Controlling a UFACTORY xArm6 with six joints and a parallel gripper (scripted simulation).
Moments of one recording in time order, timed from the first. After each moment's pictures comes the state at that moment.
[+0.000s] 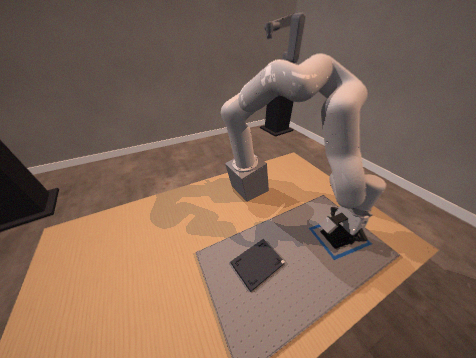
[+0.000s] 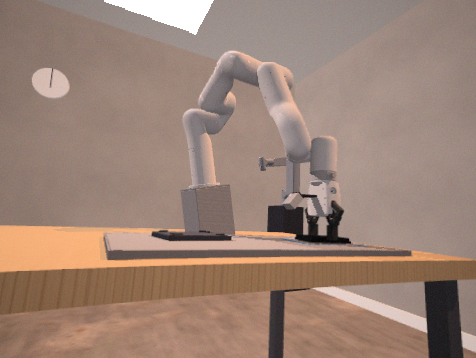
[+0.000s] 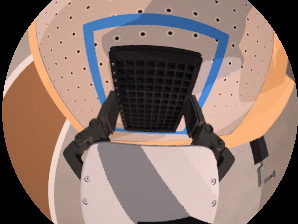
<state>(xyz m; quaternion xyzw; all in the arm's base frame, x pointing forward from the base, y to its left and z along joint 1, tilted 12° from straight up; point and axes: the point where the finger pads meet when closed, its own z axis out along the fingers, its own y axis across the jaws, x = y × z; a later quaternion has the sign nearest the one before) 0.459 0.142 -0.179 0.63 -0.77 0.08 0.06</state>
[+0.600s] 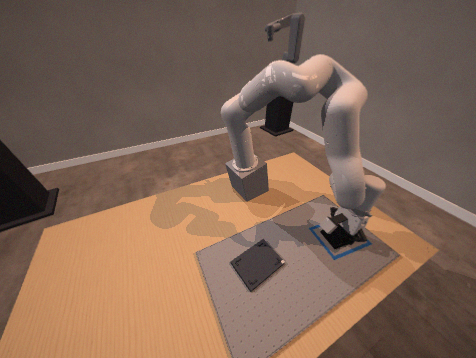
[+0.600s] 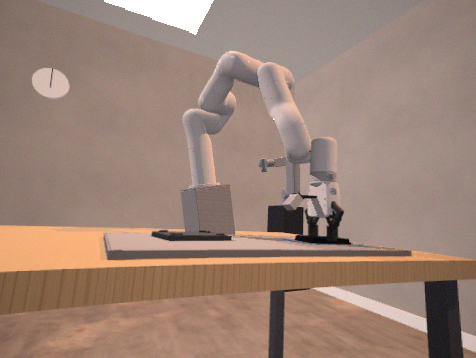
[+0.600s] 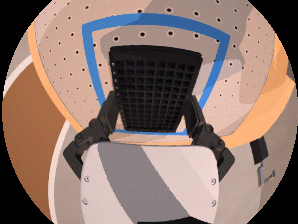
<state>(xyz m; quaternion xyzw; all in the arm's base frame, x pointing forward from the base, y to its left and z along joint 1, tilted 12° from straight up) 0.459 0.142 -0.182 0.63 -0.77 0.08 0.06</state>
